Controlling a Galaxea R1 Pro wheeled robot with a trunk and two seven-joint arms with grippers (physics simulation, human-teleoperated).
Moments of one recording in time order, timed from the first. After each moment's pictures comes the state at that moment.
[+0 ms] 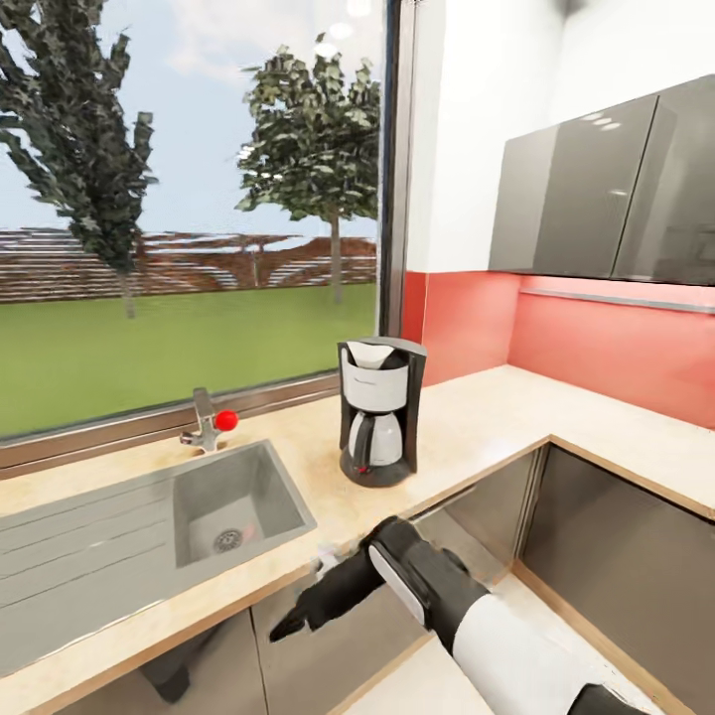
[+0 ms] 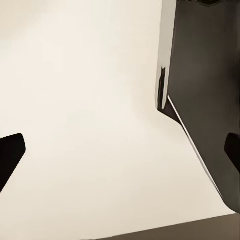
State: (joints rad) left arm 0.04 0.11 0.19 0.00 -0.19 0.06 0.07; right arm -0.73 0.17 0.65 -0.72 -0.27 0.95 0.75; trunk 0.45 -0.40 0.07
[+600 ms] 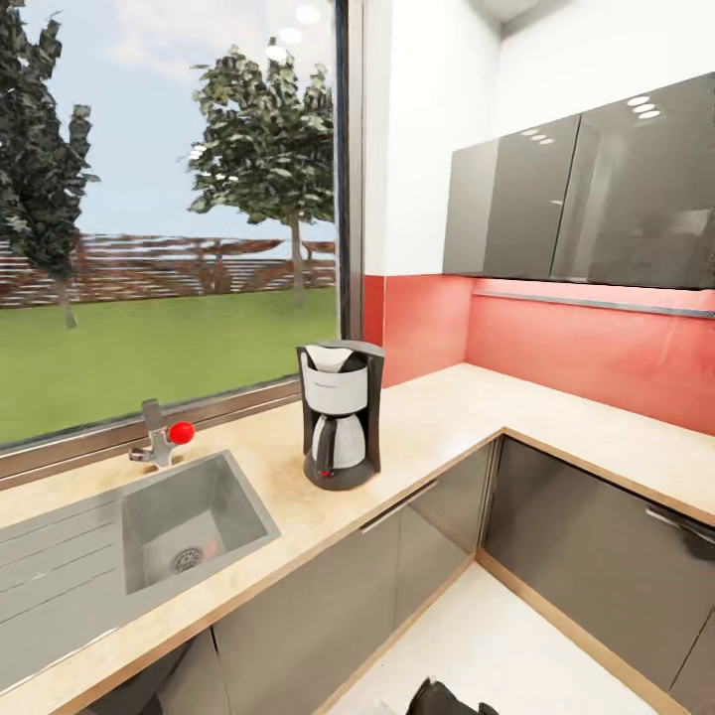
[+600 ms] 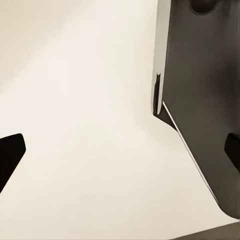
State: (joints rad) left arm 0.04 0.10 0.19 -0.01 -0.19 0.06 0.07; right arm -0.45 0.08 0.92 -0.49 -0.26 0.66 0.56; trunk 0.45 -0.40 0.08
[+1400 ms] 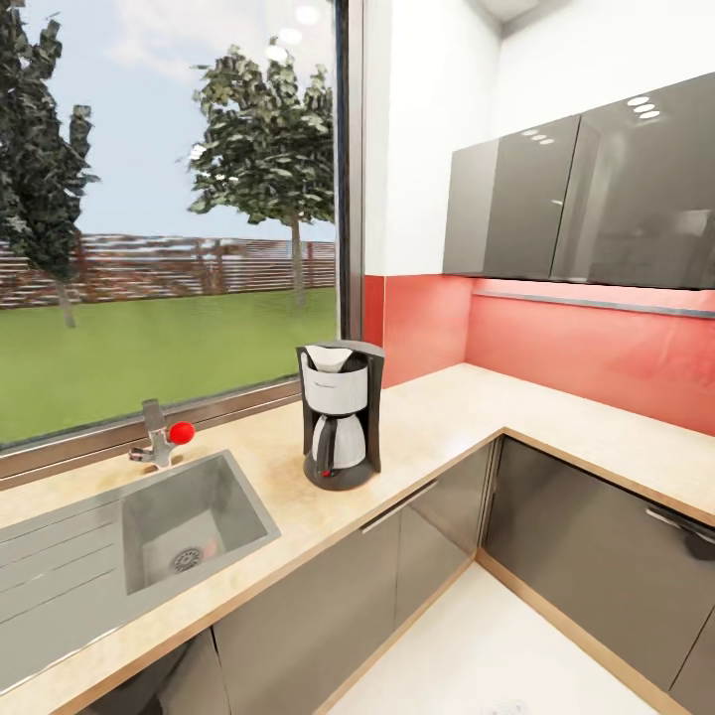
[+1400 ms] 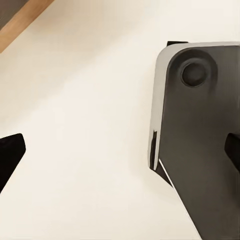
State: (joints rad) left arm 0.04 0.10 0.21 -0.05 -0.17 -0.11 0.07; right arm -0.44 0.01 0.78 -0.03 -0.63 0.02 -0.01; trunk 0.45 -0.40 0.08
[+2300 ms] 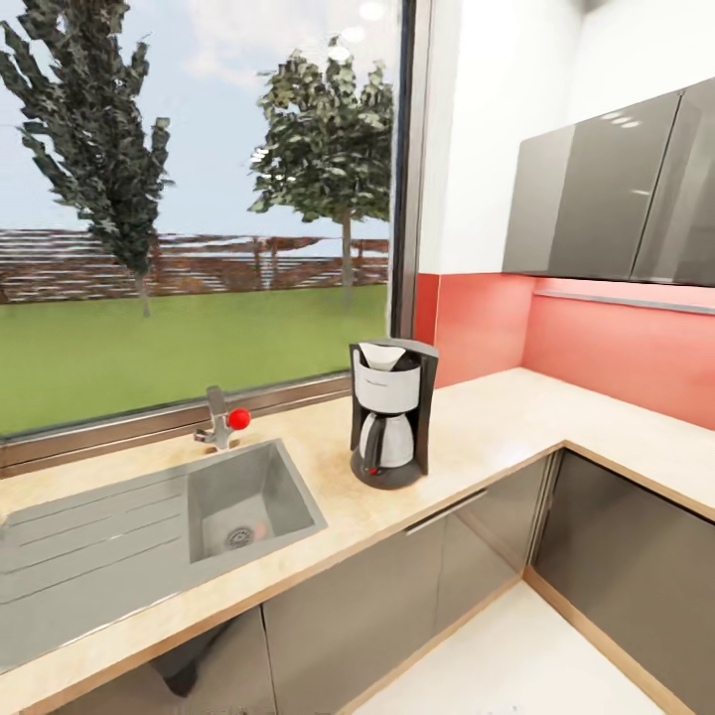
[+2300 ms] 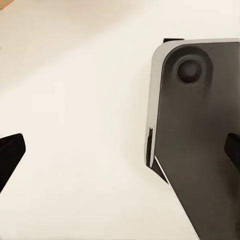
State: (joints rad) left arm 0.04 0.09 0.21 -0.04 -0.17 -0.11 0.07; right arm -0.44 0.02 0.78 -0.03 -0.64 0.02 -0.02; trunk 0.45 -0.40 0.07
